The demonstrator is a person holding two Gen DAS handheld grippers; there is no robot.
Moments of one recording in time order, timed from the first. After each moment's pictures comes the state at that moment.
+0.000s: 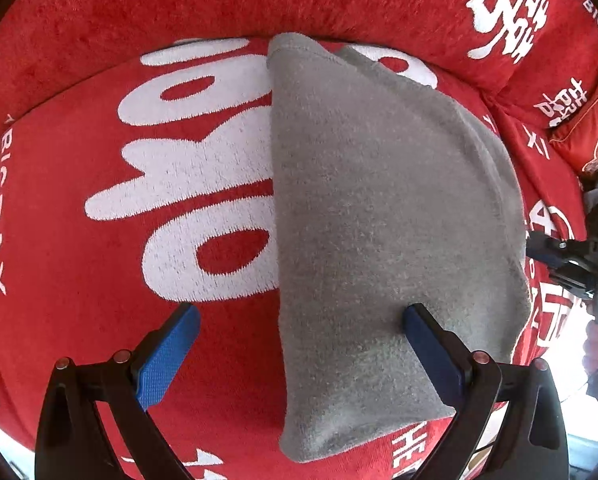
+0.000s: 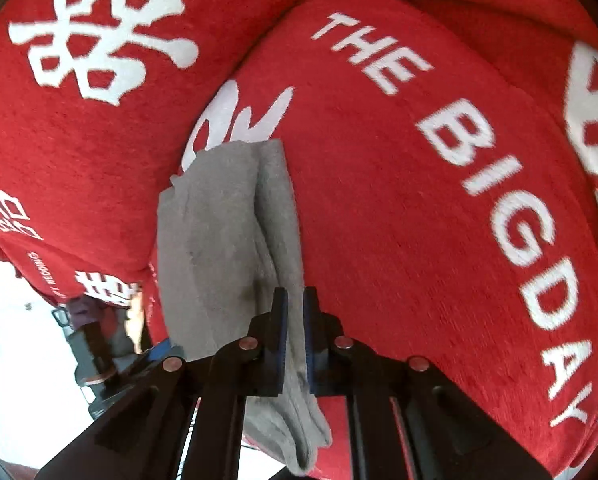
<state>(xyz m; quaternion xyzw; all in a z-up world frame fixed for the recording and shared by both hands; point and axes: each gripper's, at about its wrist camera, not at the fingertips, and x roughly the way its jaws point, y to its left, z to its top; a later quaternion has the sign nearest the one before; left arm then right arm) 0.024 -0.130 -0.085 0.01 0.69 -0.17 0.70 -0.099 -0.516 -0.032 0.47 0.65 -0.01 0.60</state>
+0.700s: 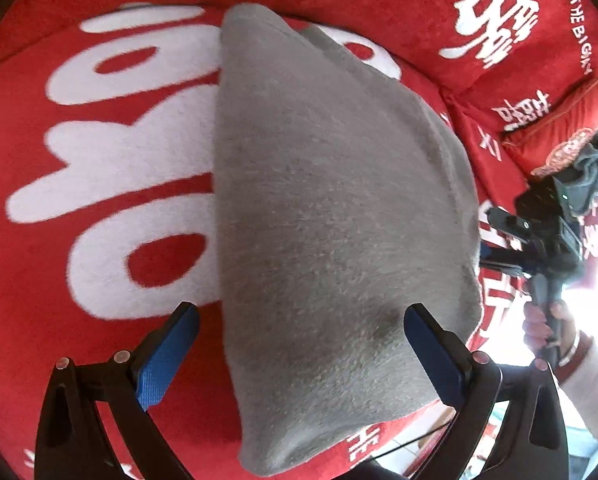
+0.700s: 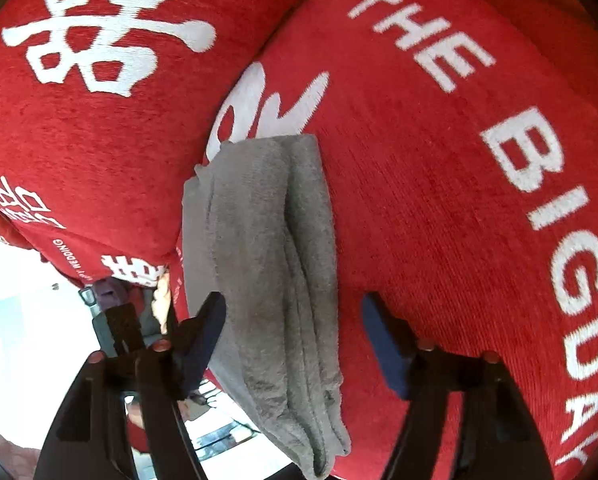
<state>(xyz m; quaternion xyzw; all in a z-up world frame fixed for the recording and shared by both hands) 0.040 -0.135 -0.107 -0.09 0.71 -0.27 0.64 -0.072 -0.507 -0.063 0.50 0.65 0.07 0.57</state>
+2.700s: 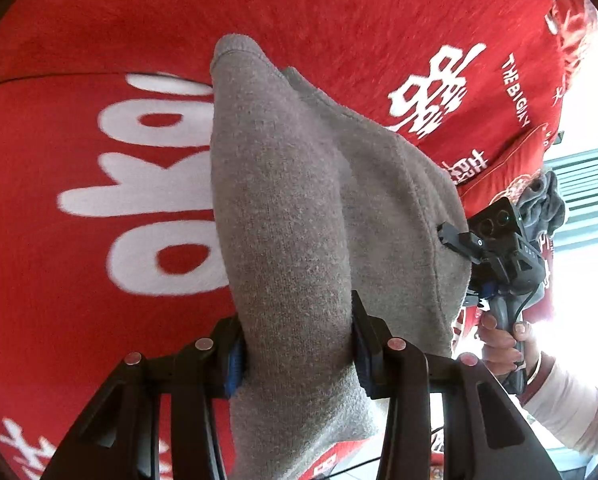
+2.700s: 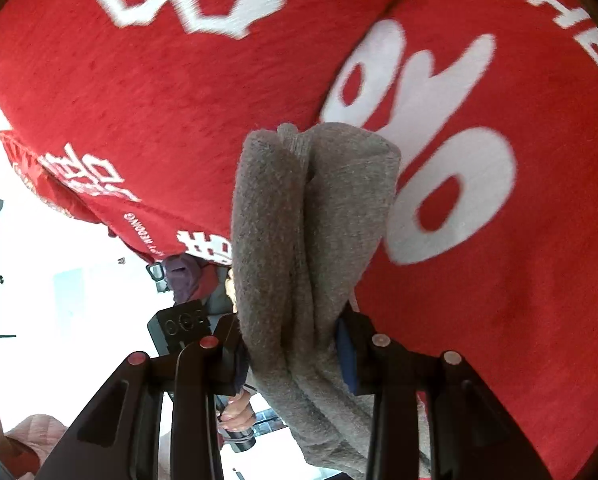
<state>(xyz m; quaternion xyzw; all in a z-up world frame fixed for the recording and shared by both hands) 0.013 -0.072 -0.035 -0.19 0.62 -0.29 0.71 -0.047 -0.431 -0.024 0.56 0.58 0.18 0.56</state>
